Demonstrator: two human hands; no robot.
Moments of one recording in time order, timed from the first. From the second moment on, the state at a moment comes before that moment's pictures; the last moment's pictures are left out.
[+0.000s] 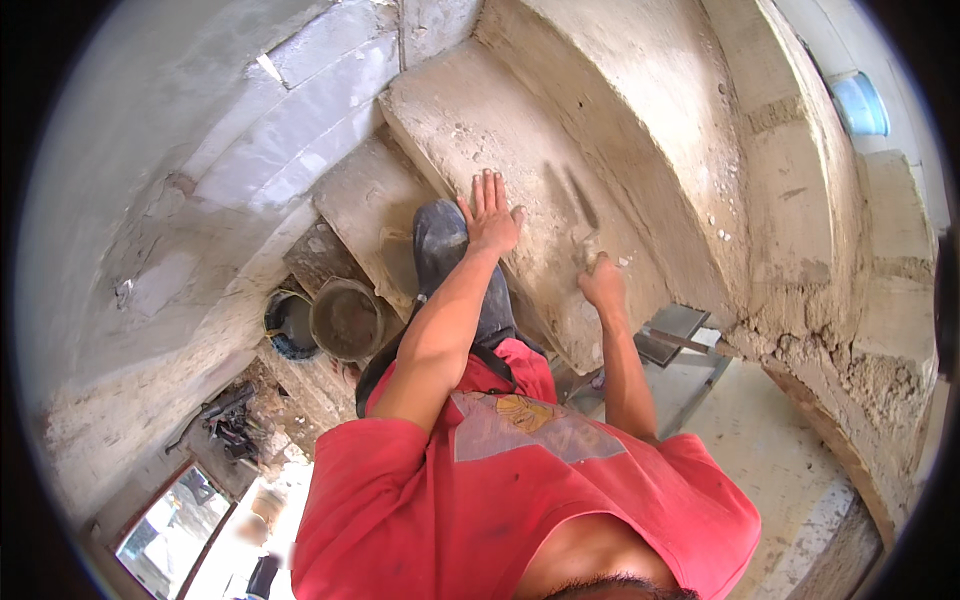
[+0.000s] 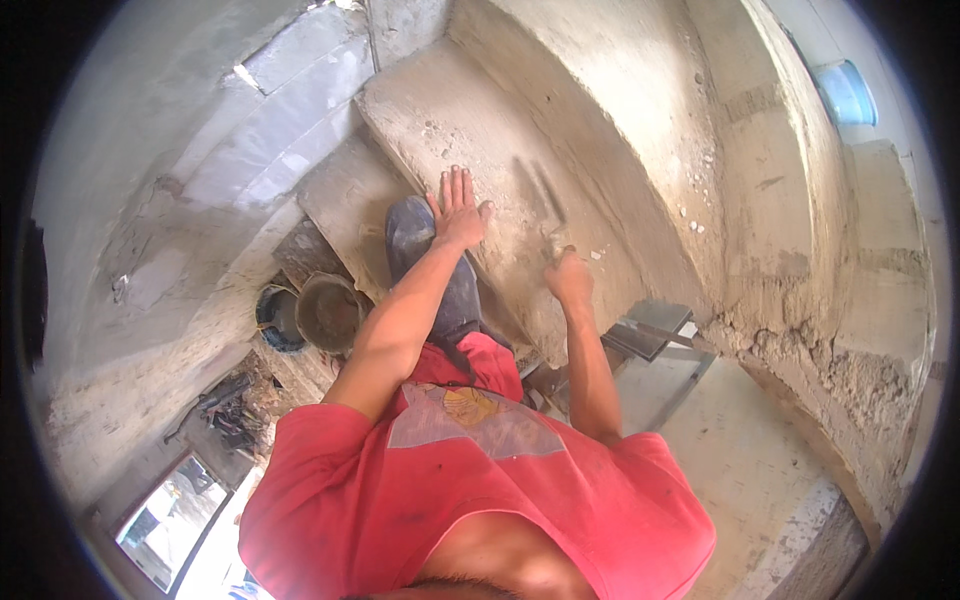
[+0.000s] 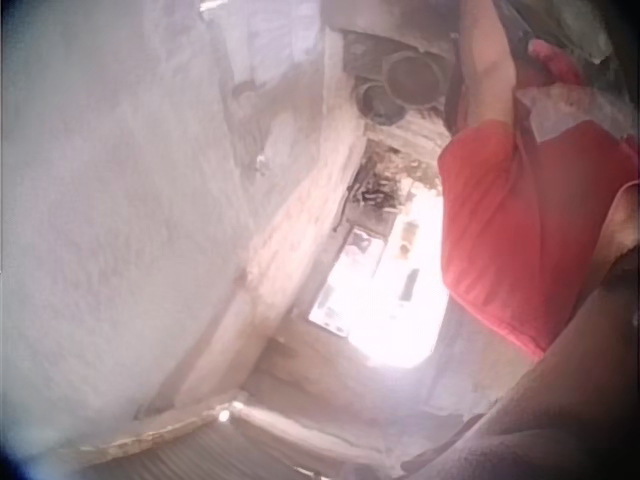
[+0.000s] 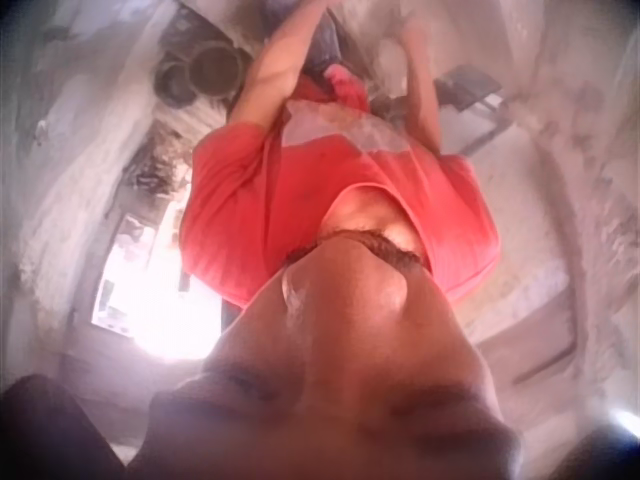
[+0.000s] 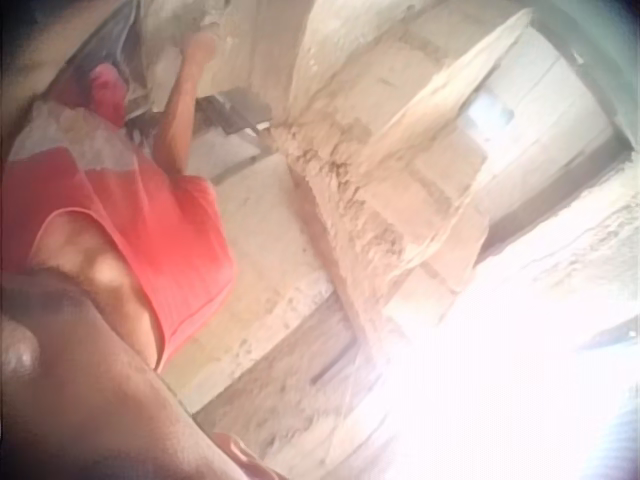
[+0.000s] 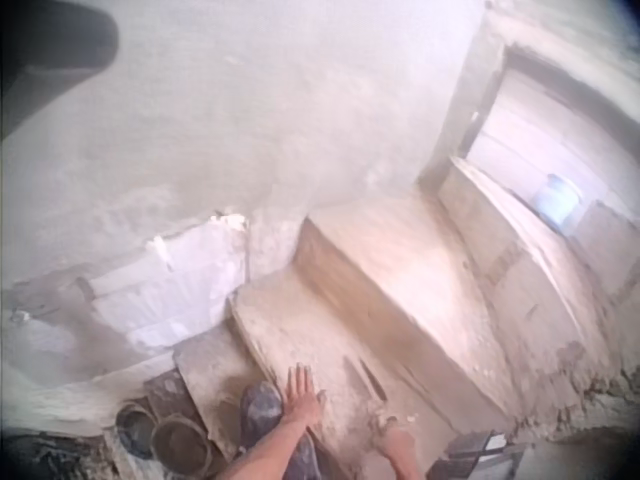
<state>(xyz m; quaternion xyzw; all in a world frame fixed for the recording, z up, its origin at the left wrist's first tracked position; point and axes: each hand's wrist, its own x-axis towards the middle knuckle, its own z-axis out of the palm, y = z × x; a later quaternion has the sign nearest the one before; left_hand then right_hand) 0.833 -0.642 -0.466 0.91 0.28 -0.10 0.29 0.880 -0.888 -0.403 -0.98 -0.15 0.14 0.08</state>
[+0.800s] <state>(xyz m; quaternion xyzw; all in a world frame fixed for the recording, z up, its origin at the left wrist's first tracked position) 0.805 -0.708 -0.472 0.96 0.16 -0.05 0.24 0.806 -0.970 -0.403 -0.99 -0.08 0.14 0.05</state>
